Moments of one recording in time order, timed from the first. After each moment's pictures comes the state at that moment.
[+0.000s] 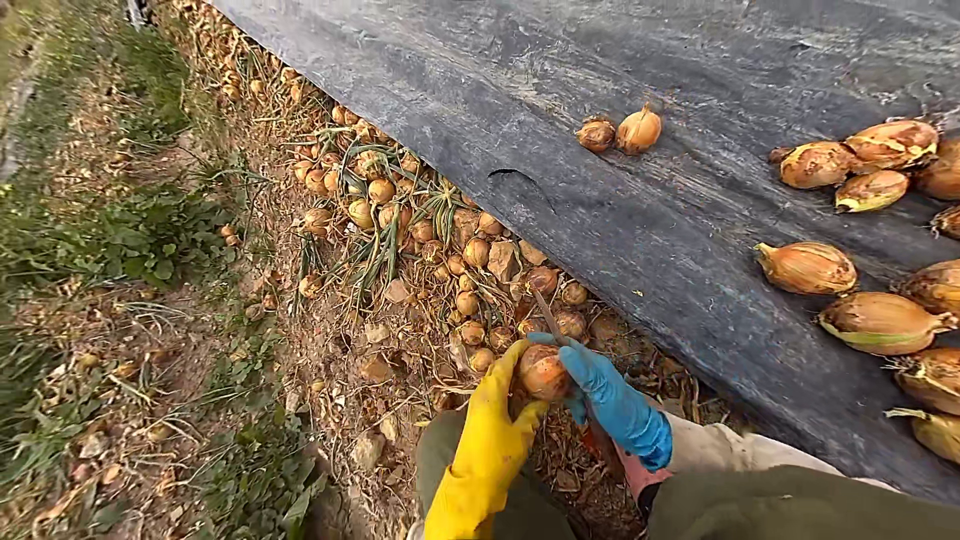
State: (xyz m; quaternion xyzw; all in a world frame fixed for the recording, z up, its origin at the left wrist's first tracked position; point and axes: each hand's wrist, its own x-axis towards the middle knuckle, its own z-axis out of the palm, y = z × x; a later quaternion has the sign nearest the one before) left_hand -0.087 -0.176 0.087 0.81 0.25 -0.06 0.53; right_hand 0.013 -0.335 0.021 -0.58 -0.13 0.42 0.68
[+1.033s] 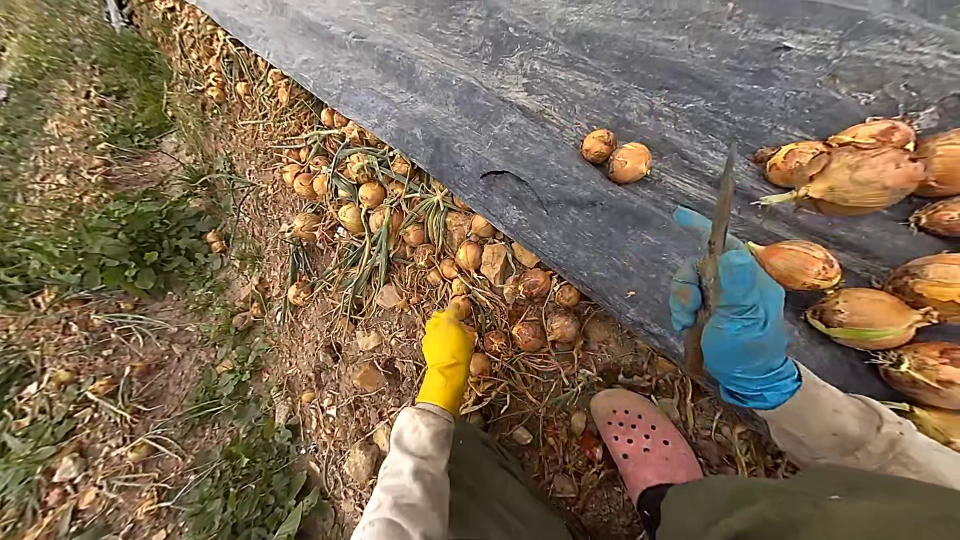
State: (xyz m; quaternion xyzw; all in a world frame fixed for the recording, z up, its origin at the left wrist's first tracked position) left_hand -0.023 -0.087 0.007 0.92 0.34 -0.13 0.15; right_hand 0.106 -0.403 0.044 -0.67 -0.15 0.03 0.73
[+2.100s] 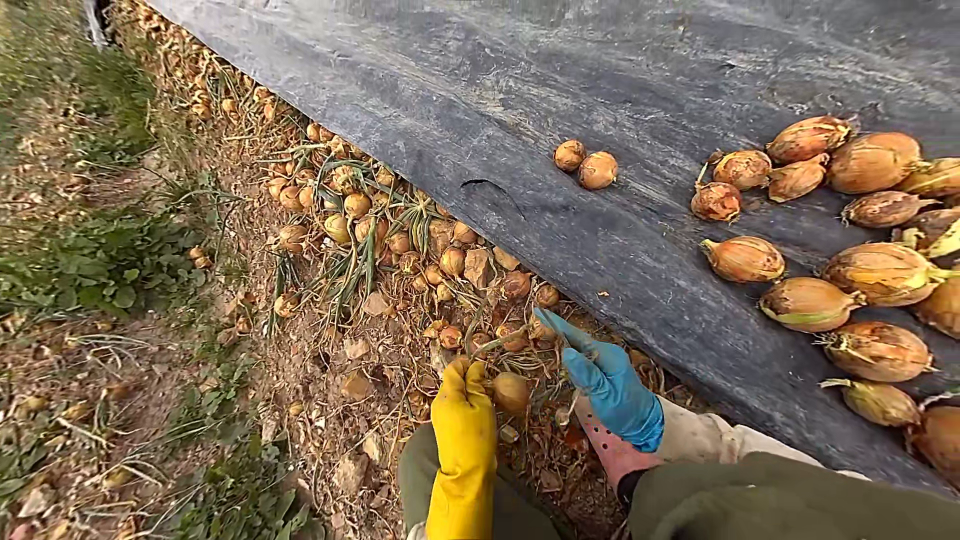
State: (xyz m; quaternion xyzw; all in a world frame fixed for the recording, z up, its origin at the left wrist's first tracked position) left_hand -0.075 -0.194 0.077 0.82 0.40 0.09 0.40; right_hand 0.019 -0.366 0.016 -0.69 -0.25 0.14 0.66
